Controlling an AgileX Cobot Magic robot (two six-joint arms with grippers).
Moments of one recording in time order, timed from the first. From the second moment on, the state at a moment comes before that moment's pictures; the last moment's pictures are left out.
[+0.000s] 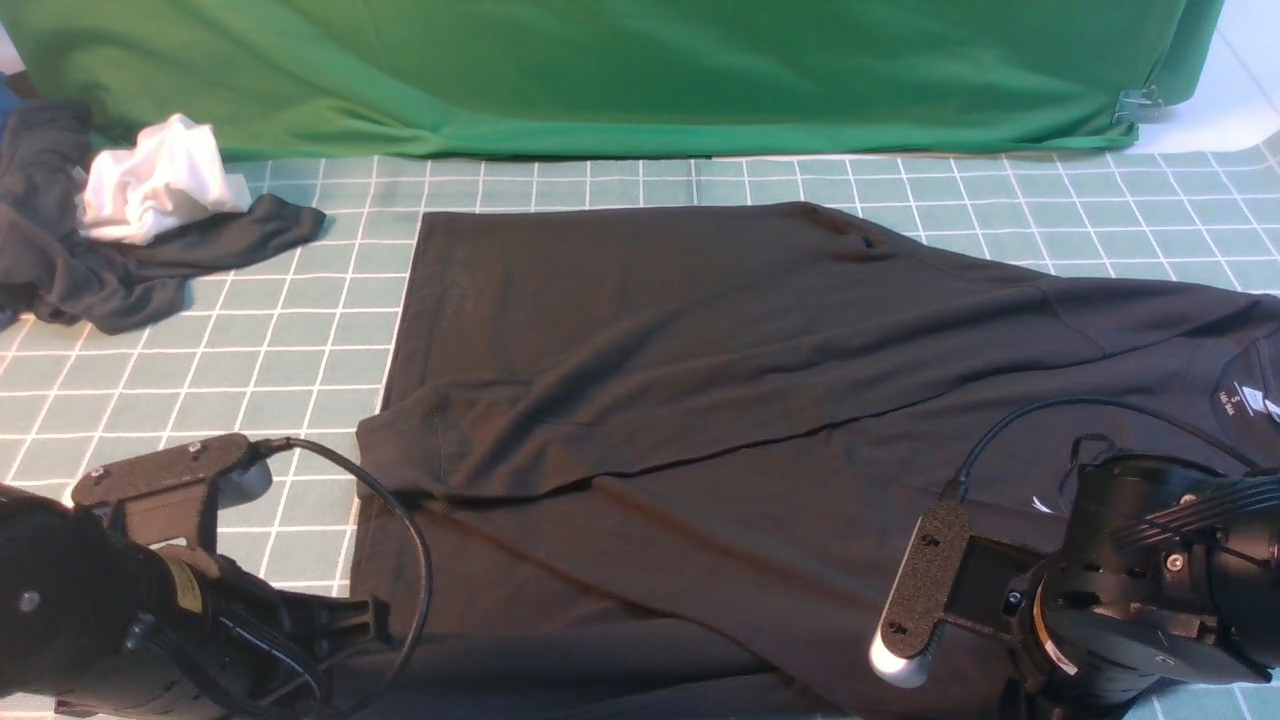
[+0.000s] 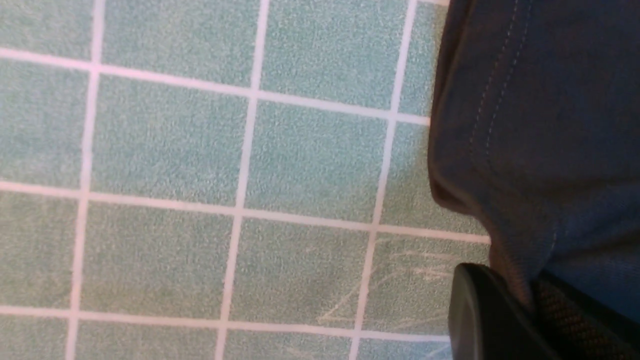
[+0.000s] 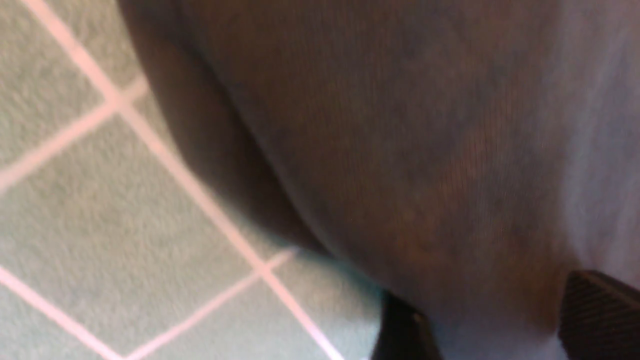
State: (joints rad) right arm 0.79 1.60 -0.71 -0.40 0.78 0.02; left arm -0.29 1.18 -0.53 -0.08 0.67 -0.45
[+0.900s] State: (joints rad) right arm 0.81 1.39 -0.61 -0.11 0.94 0.03; left arm -0.28 1.18 -0.53 -0.21 0.88 -0.26
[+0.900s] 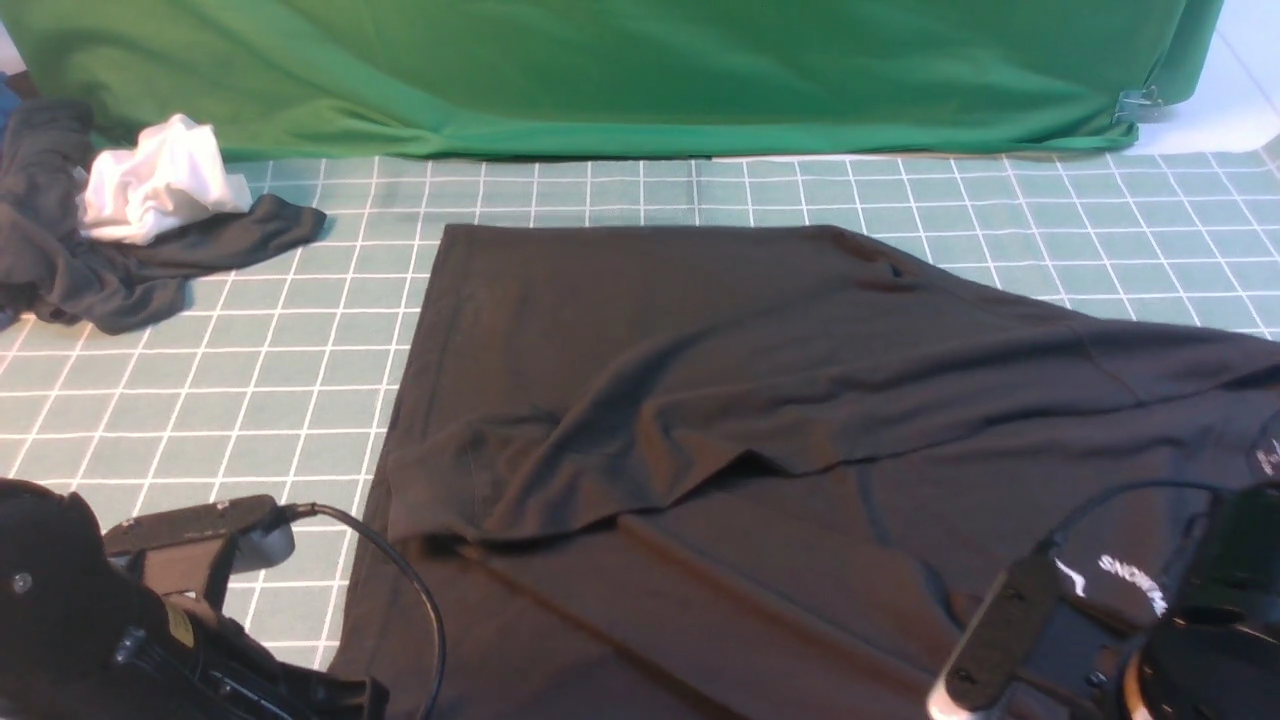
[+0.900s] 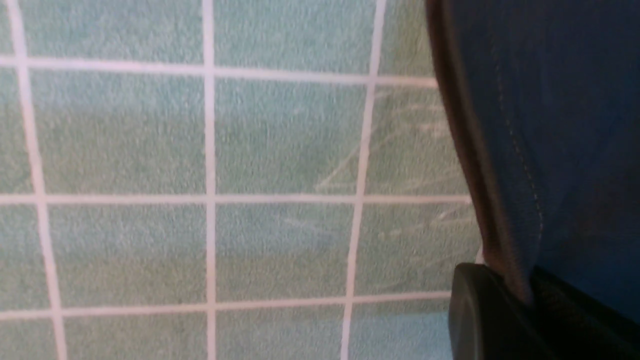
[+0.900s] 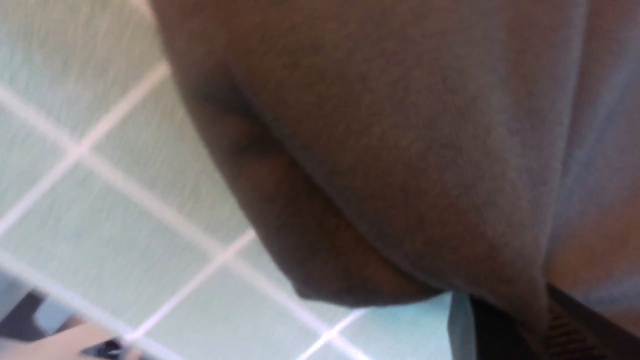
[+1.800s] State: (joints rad) right arm 0.51 1.37 -0.77 -0.10 0.92 -0.06; left arm -0.24 1.37 -0.83 -0.21 0.71 -0.30
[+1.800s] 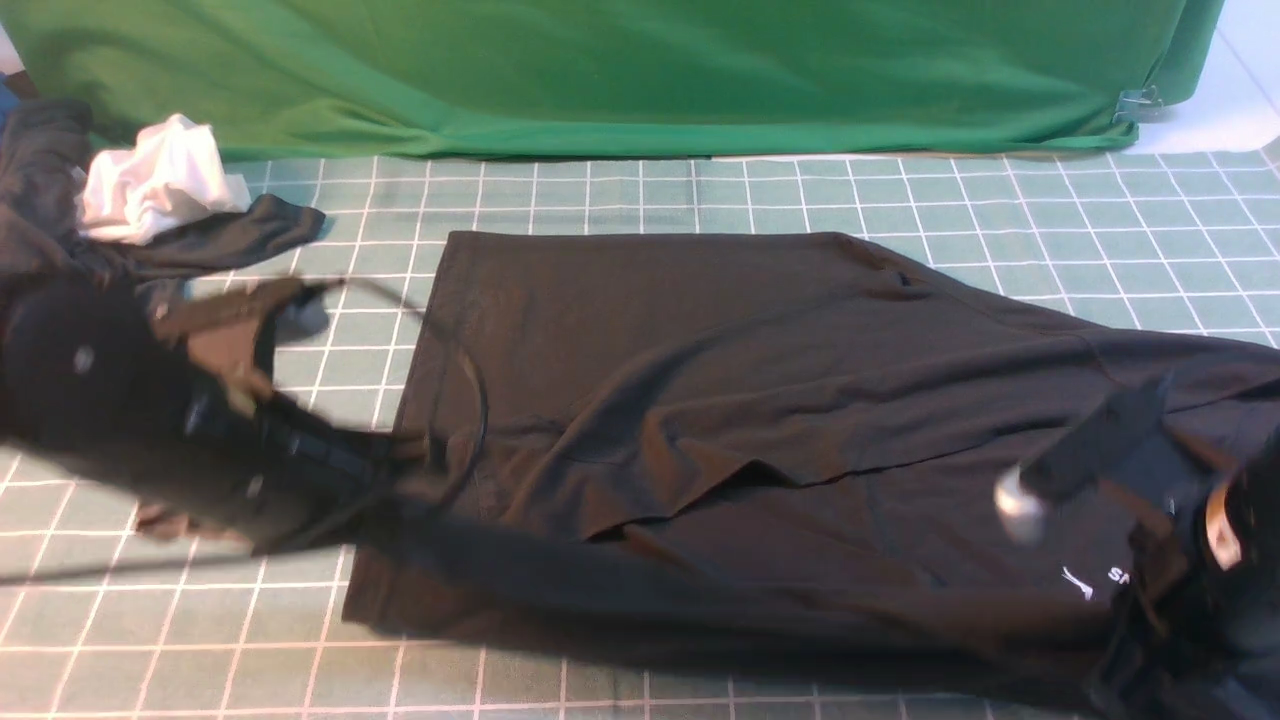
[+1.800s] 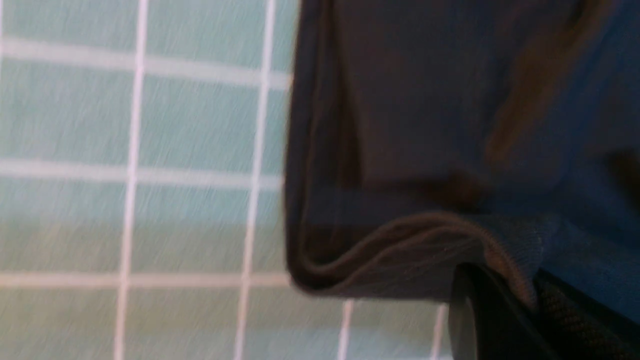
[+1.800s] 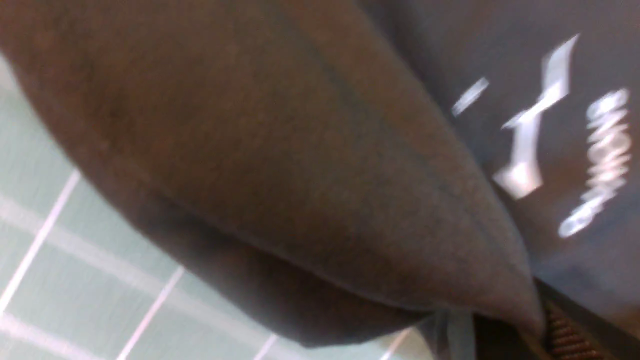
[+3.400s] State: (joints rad) right arm 0.27 2.17 -1.69 -0.18 0.61 -0.11; left arm -0.05 2.06 -1.45 -0.32 0.17 -0.23
